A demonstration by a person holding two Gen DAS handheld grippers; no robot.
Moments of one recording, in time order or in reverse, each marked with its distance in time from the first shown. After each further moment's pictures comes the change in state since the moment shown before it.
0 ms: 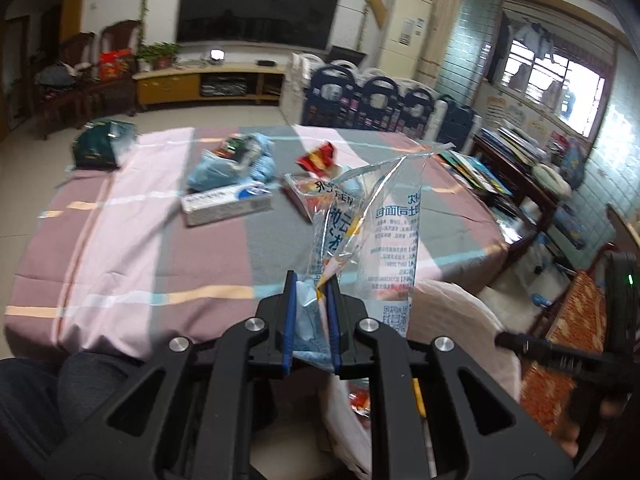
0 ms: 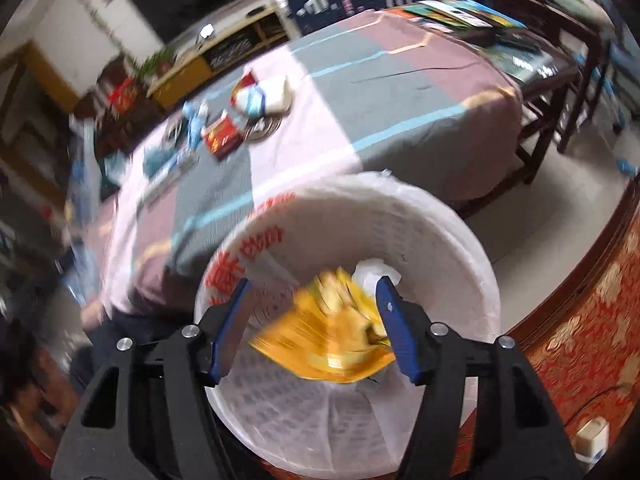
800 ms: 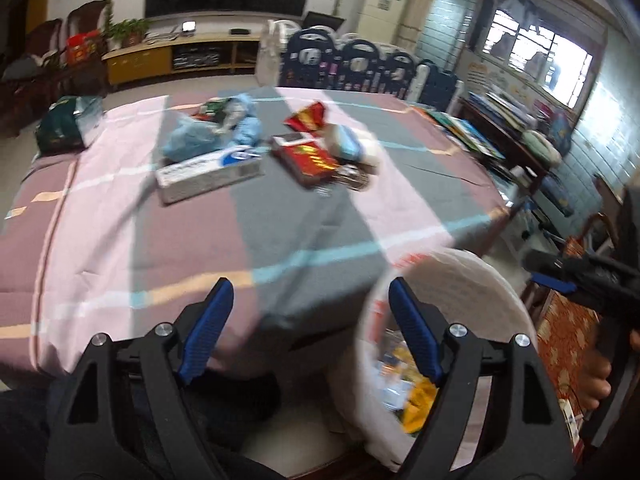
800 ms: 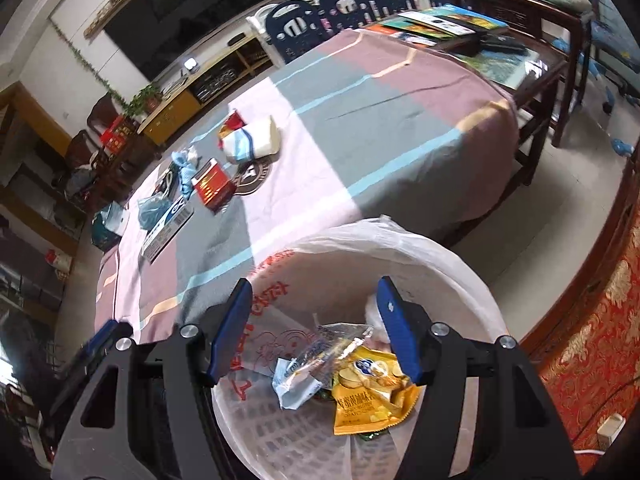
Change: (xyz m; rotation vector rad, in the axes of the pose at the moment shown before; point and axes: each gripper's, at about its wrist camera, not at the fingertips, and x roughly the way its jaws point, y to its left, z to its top) left arm 0.059 0.048 0.008 0.029 0.126 -0.020; right arm 0.010 0.014 0.033 0.043 -0.061 -0.004
